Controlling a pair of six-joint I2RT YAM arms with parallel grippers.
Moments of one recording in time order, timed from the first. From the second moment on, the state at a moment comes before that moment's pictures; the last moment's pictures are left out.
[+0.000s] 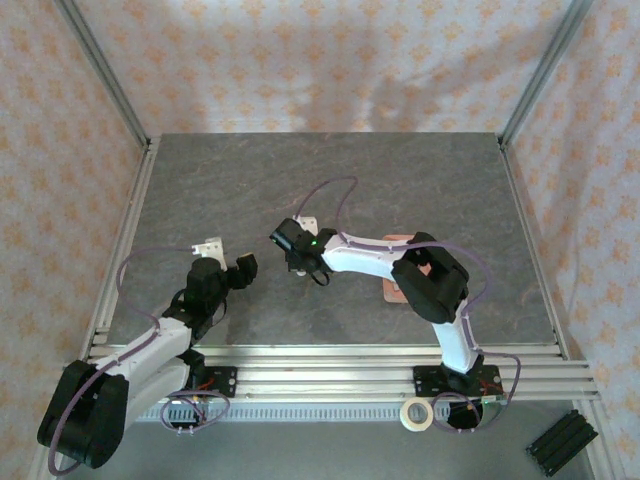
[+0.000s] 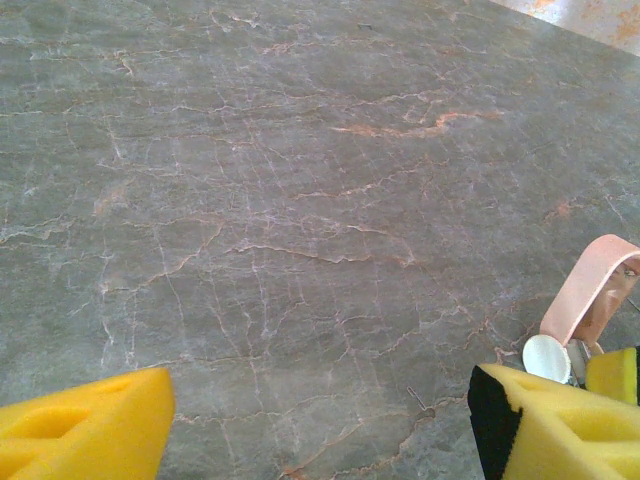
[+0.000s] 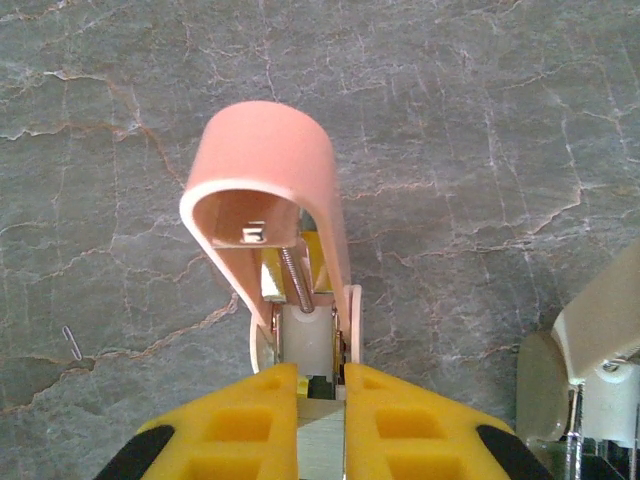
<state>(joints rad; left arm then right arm) -0.28 0.92 0.17 0.27 -0.13 -0.44 0.96 2.03 1.43 -0.50 0.28 0.78</state>
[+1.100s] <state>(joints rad) -0.28 0.93 0.17 0.27 -0.13 -0.44 0.96 2.03 1.47 -0.53 0.28 0.77</state>
